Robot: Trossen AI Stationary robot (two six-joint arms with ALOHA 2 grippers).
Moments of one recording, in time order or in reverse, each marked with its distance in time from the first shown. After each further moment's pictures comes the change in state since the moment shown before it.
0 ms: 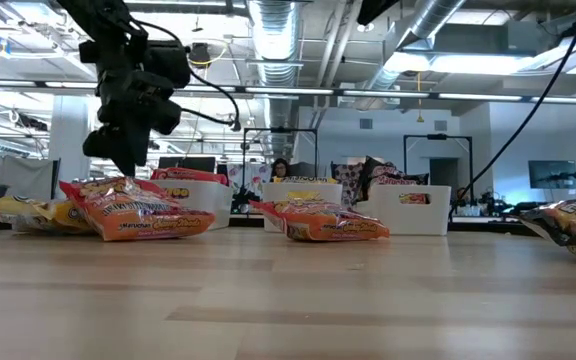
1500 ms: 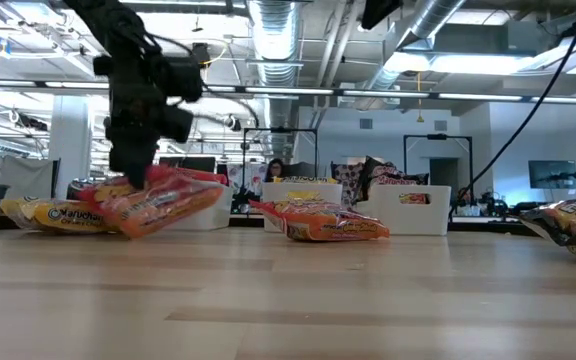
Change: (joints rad) left arm -0.055 0.120 0.003 0.055 0.003 0.305; right arm -0.010 0.004 -0.005 -0.020 0.028 0.076
